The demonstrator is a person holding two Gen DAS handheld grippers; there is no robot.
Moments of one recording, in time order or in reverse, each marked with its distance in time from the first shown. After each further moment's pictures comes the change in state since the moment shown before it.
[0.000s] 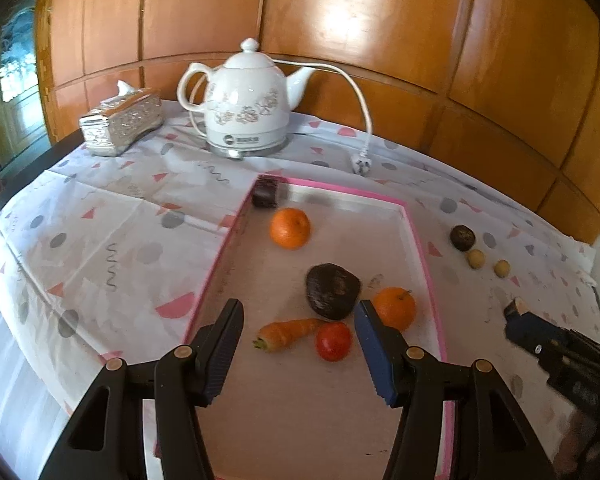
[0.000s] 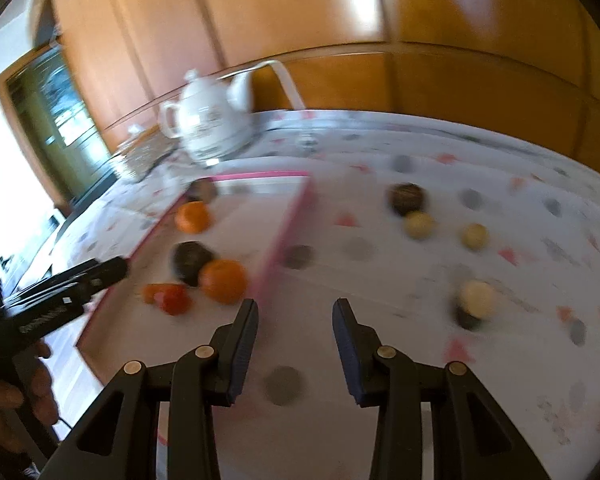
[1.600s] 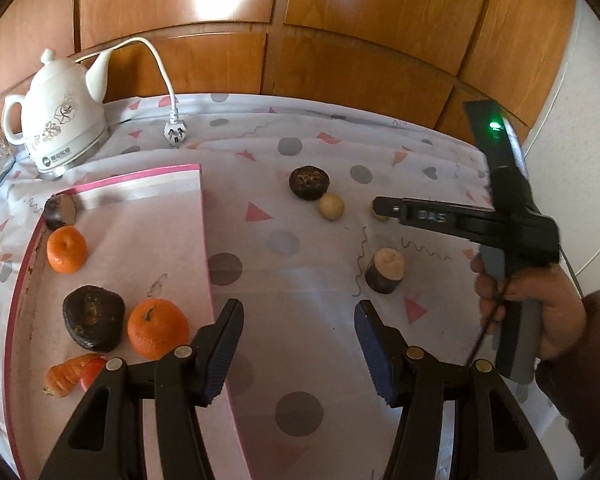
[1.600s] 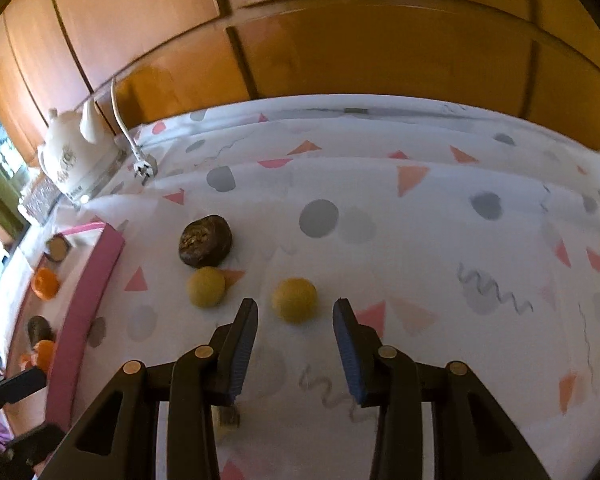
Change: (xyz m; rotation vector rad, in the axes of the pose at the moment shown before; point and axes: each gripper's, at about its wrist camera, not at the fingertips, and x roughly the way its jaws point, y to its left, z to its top) left arm 0.051 -0.142 0.001 0.278 0.149 -0.284; right arm 0.076 -0.146 0.060 0.113 0.075 -0.144
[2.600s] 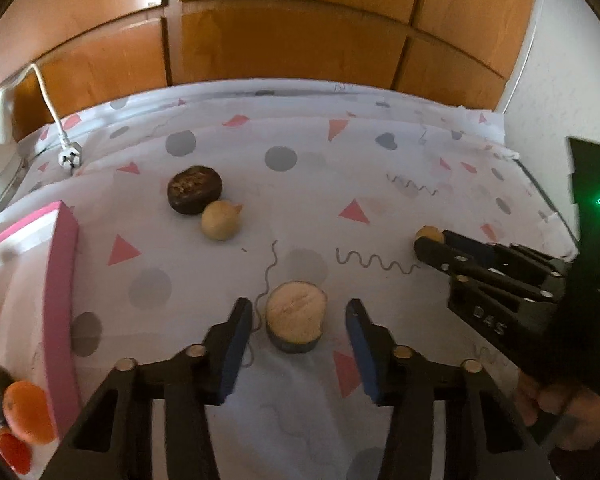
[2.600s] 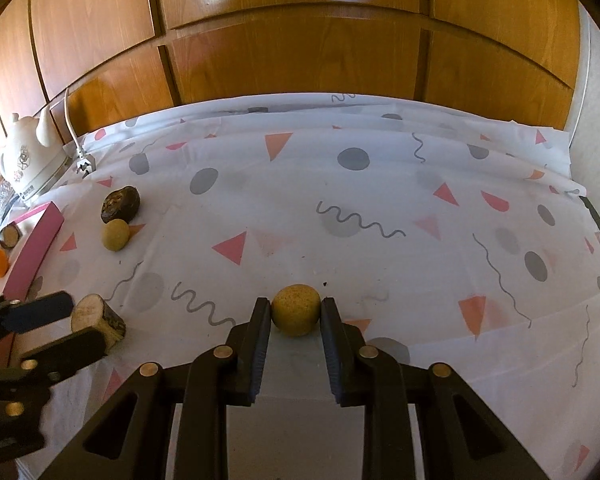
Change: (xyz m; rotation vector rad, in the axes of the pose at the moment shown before) left arm 0.086 -0.080 0.022 0.146 0.070 -0.047; right arm -0.048 -0.048 -0.069 0.073 -0.094 -0.213
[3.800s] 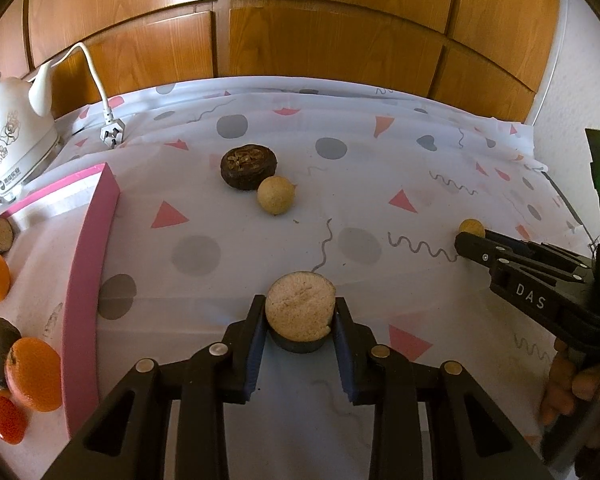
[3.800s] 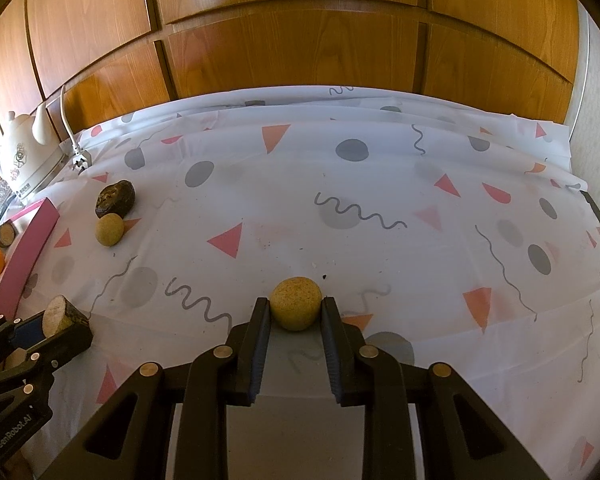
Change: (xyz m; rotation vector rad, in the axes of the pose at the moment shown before) left arm -0.005 0.020 -0.026 -0.062 -0.060 0.091; right arm 0.008 0.001 -0.001 0.008 0.015 -0.005
